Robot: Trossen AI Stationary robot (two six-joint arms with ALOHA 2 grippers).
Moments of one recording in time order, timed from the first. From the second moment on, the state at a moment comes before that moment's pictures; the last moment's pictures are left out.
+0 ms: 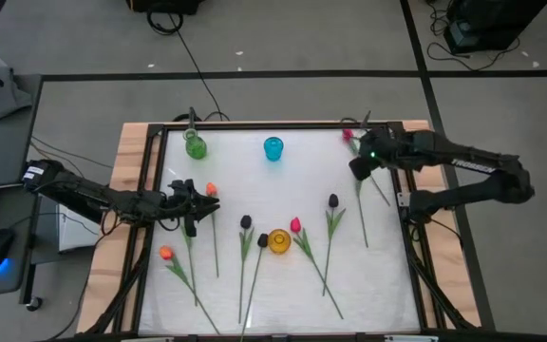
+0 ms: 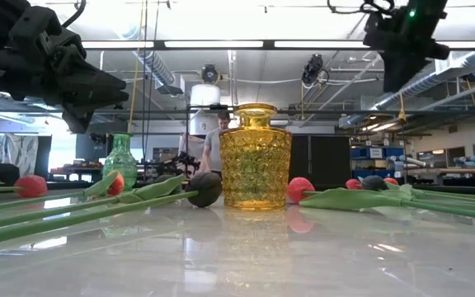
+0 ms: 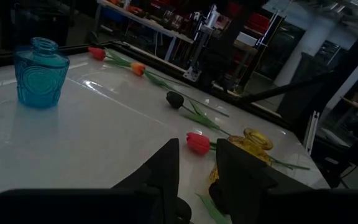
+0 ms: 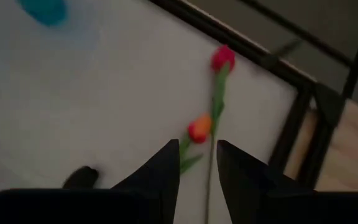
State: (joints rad) left arm -0.24 0.59 0.01 0.52 -0.41 -0.45; right arm -0.32 1.06 1.09 -1.23 0.45 0.64
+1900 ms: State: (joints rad) left arm -0.24 0.59 0.01 0.52 -0.40 -0.46; right arm -0.96 1.73 1.04 -0.80 0.01 0.18
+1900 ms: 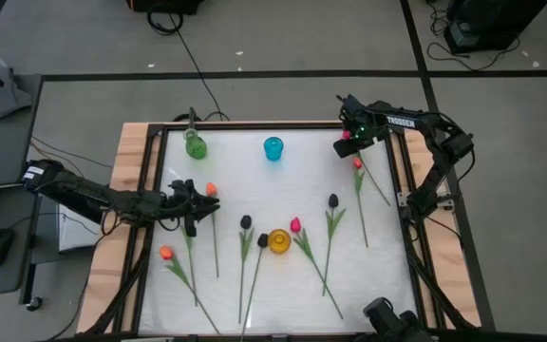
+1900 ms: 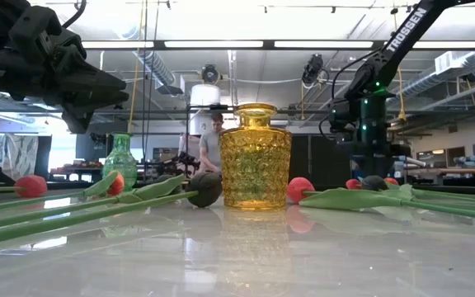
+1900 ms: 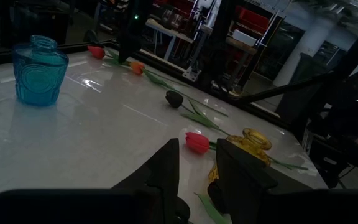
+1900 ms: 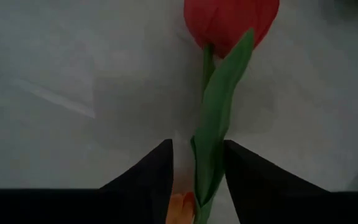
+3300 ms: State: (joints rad) left arm -0.24 0.59 0.01 0.52 -0.40 -0.46; right arm -0.93 1.56 1.13 -0.83 -0.05 0.21
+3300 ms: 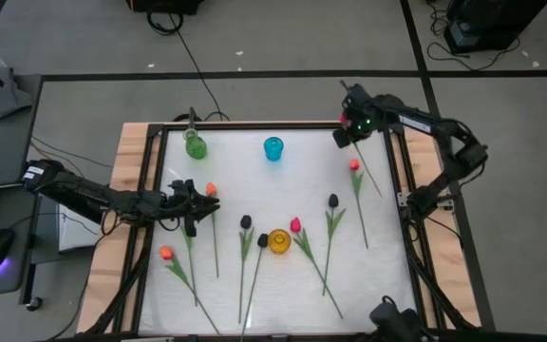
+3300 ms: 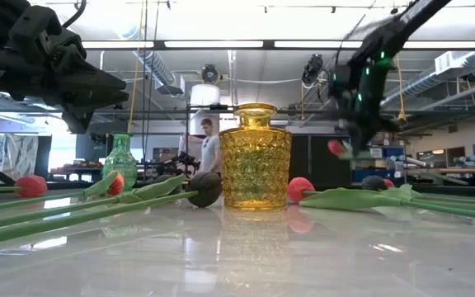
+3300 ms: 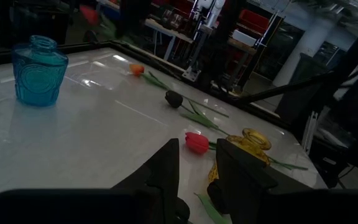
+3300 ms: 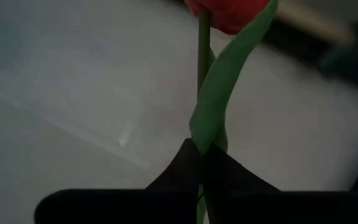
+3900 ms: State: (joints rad) left arm -0.24 0.59 0.01 0.52 -0.40 -0.46; right arm -0.64 1.22 1.23 -0.19 -0.20 0.22
